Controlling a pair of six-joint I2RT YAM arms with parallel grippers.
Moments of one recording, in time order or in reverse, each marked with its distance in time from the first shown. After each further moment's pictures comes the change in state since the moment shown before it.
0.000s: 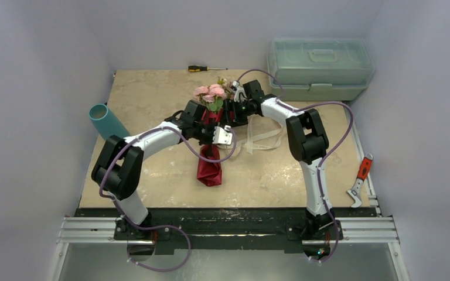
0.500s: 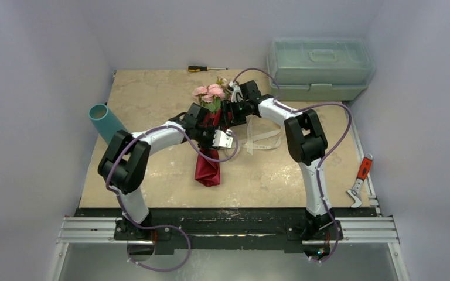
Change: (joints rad) left arm 0.000 0.084 0.008 -0.029 -0.069 0.045; right arm 0.023 -0.003 0.002 0.000 0.065 -0.036
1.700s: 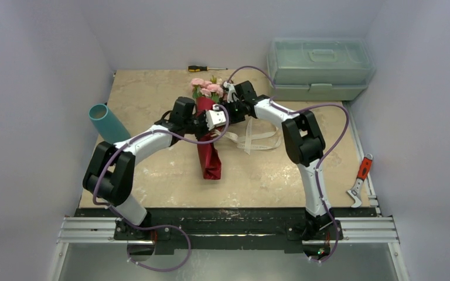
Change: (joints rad) left arm 0.062 -0.163 -0.078 0.262 0.004 -0.522; right arm 0.040 -0.003 0.017 0.008 0.164 -0.107
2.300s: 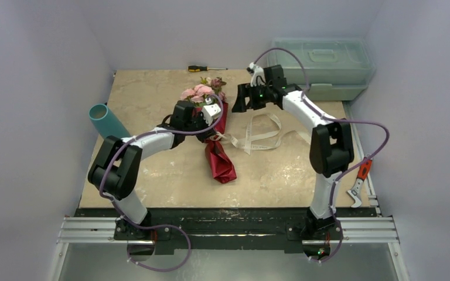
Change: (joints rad) left arm 0.028 0.058 -0.080 0.179 -0.003 -0.349; right arm -0.120 -0.257 -0.101 -0.070 -0.137 -0.030
